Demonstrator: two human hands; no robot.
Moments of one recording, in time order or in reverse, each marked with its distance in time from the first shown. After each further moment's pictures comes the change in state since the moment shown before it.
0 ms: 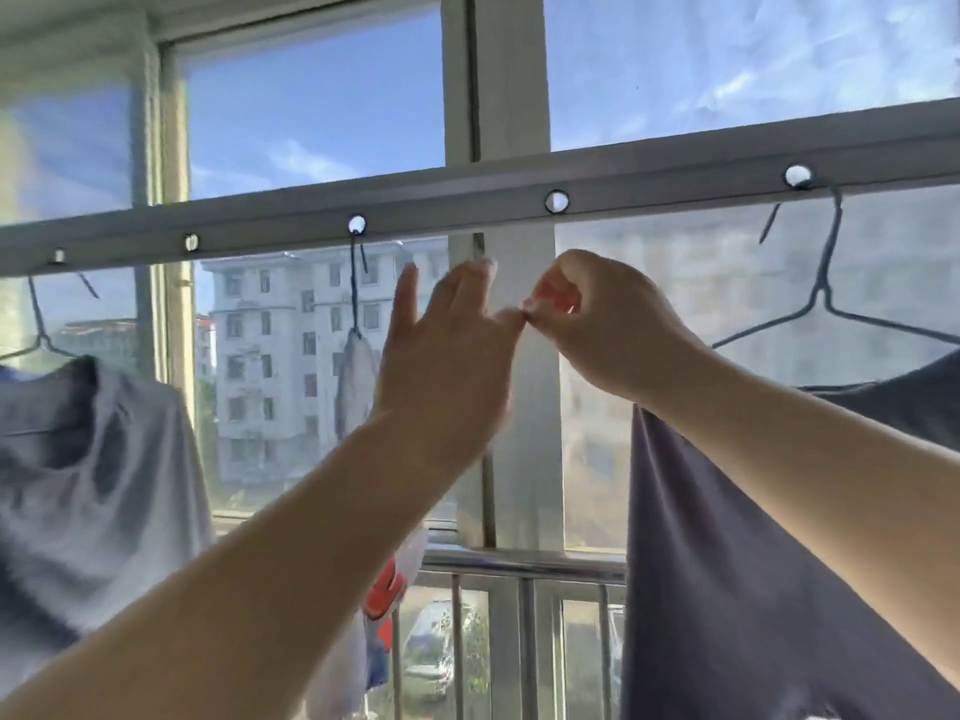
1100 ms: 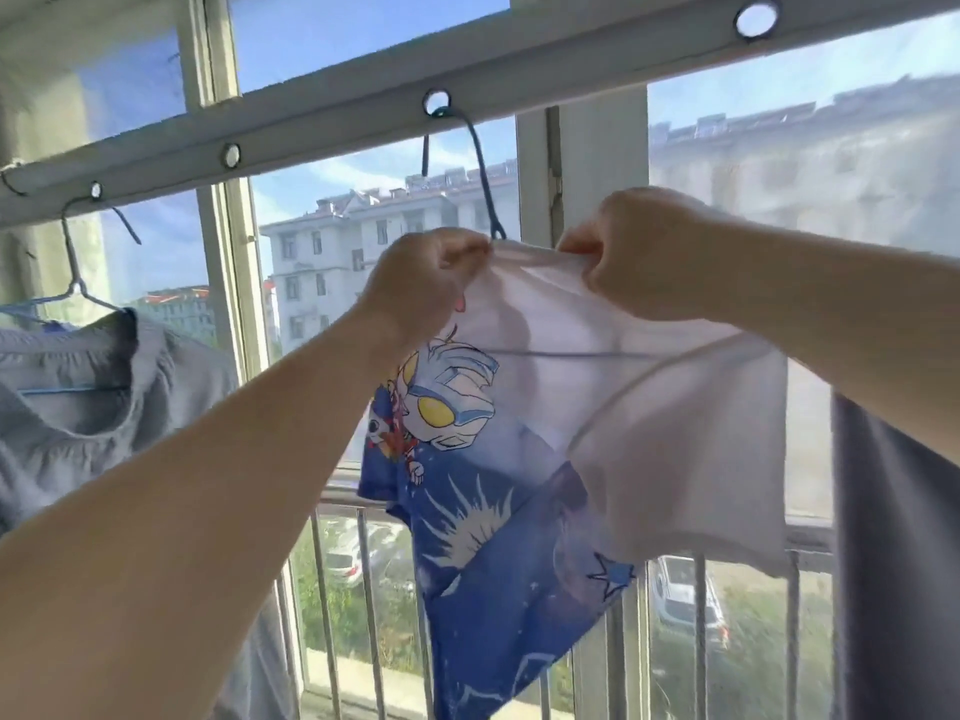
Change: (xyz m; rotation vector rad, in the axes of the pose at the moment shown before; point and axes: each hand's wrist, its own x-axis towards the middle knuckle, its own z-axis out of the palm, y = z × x) left_hand 0.011 -0.122 0.049 -0.746 -0.162 -0.340; right_hand 0.036 -0.033 0.064 -0.199 -0.306 -0.002
